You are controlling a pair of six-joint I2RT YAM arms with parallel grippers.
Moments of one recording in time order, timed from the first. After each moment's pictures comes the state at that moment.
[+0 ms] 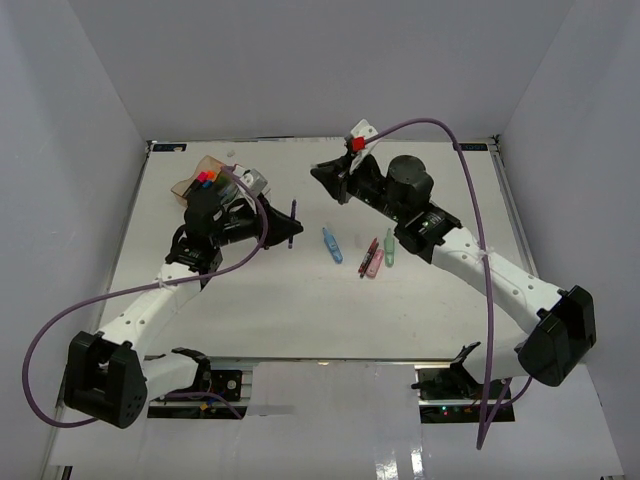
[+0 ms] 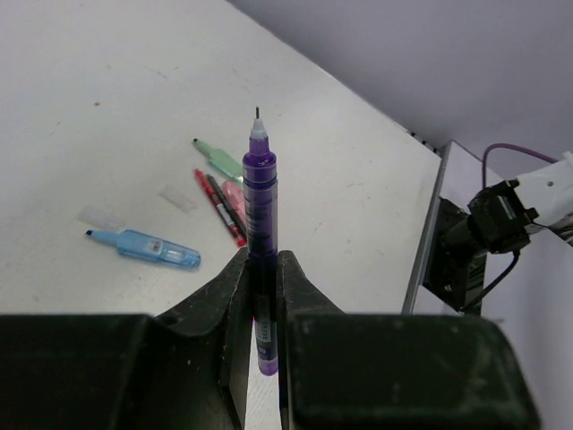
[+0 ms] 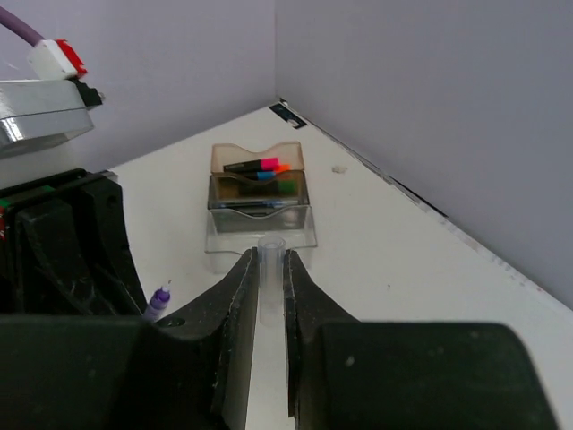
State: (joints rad) left arm -0.34 1.15 0.79 0.23 0.81 -0.27; right arm 0.74 1.37 1.25 0.17 -0.19 -0.05
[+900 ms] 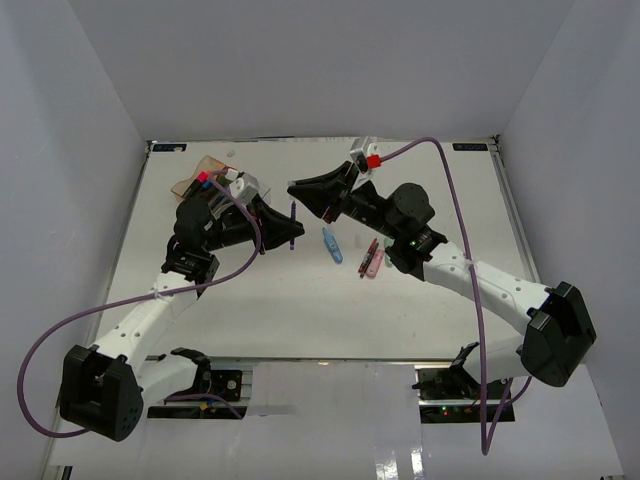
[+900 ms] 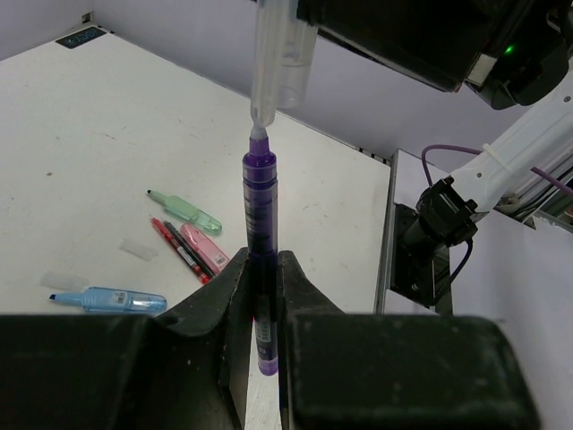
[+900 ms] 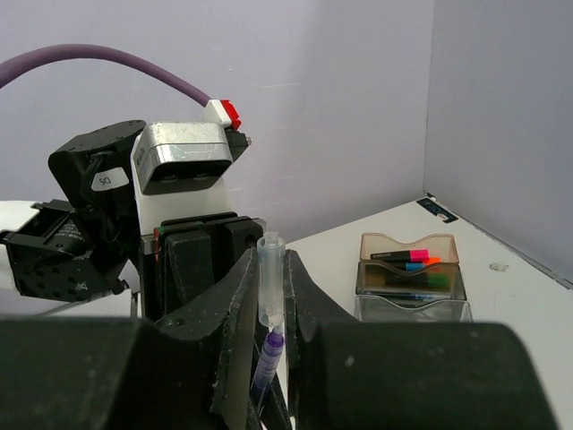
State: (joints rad) left arm -0.34 1.08 0.74 0.44 0.94 -0.37; right arm 0.83 1.36 1.05 0.69 -0.37 0.28
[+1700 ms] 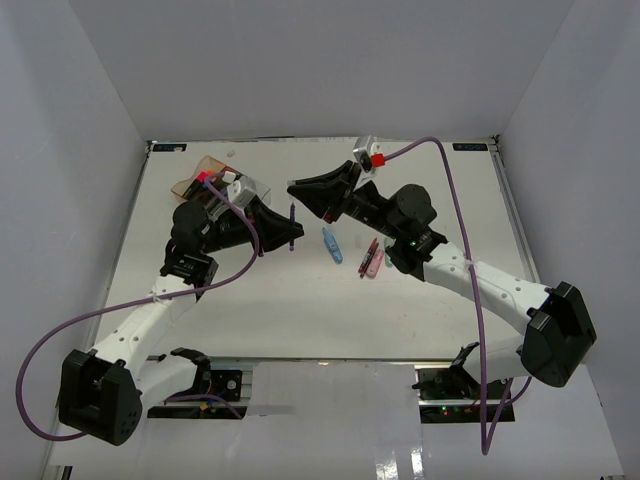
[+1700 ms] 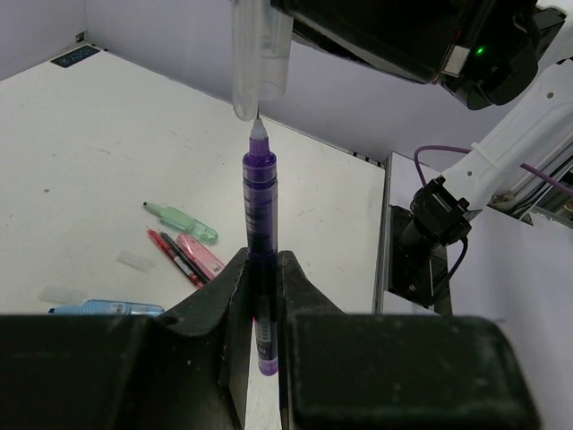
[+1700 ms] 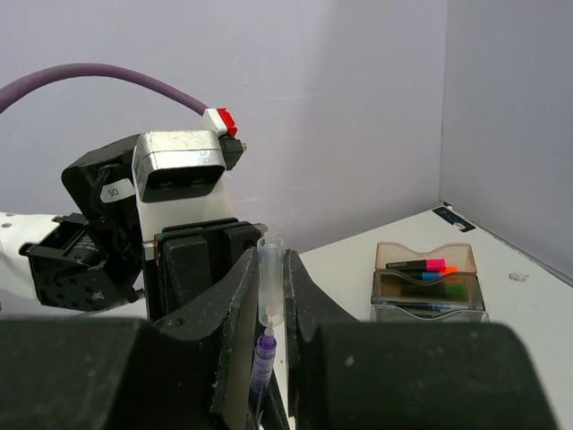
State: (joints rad) left arm -0.34 1.06 0.71 0.49 0.96 -0.38; right arm 0.83 1.36 1.05 0.72 -0.38 0.33
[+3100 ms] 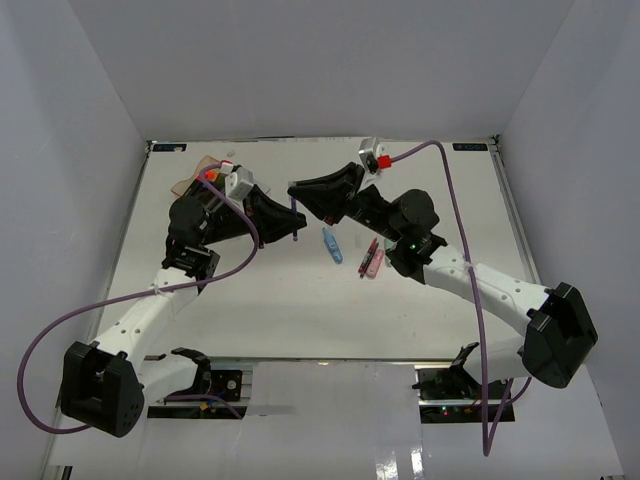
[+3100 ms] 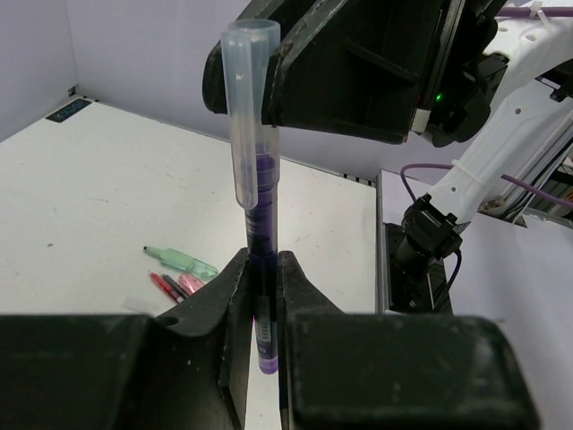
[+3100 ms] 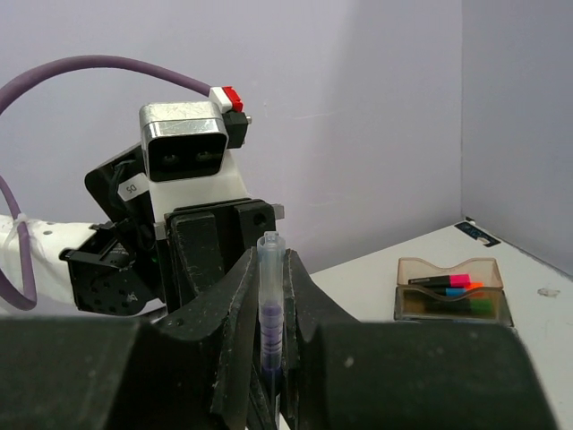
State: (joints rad) left arm -0.34 1.10 0.76 0.62 0.99 -0.44; right arm 0.83 1.36 0.99 0.83 -0.39 0.41
